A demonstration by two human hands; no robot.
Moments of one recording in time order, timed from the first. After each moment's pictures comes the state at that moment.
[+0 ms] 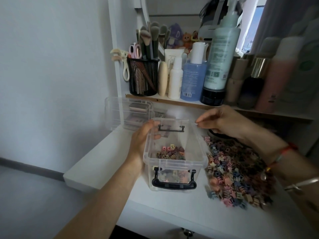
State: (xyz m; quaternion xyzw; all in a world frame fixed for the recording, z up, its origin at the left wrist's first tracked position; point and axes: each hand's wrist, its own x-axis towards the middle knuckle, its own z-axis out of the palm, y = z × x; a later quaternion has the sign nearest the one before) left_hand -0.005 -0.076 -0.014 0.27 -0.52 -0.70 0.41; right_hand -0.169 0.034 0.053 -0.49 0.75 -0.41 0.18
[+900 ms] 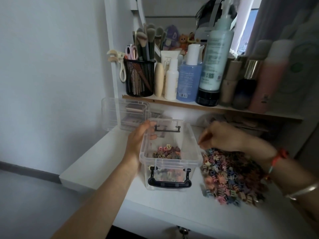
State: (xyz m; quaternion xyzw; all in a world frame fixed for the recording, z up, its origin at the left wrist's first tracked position) left_hand -0.005 -0.076 -0.016 0.28 -0.52 -0.71 0.40; right_hand -0.166 0.047 0.041 -0.55 0.82 -0.15 0.11
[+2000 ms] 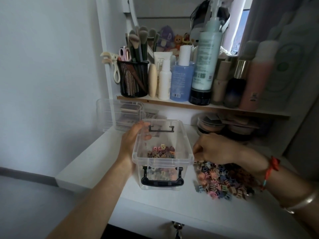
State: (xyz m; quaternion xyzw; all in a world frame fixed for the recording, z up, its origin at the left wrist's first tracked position) left_hand -0.005 -0.080 -0.020 0.29 -0.52 -0.70 0.39; right_hand -0.147 0.063 0.028 -0.59 0.80 -0.07 0.10
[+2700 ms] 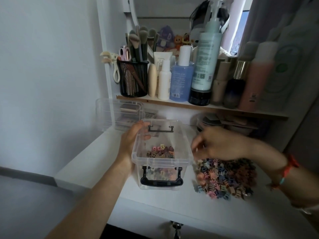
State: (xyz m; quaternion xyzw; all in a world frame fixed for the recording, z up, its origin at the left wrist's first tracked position) left_hand -0.003 -0.074 -0.013 0.30 -0.52 -0.69 0.40; right_hand -0.142 0.073 0.052 -0.62 0.76 -0.10 0.14
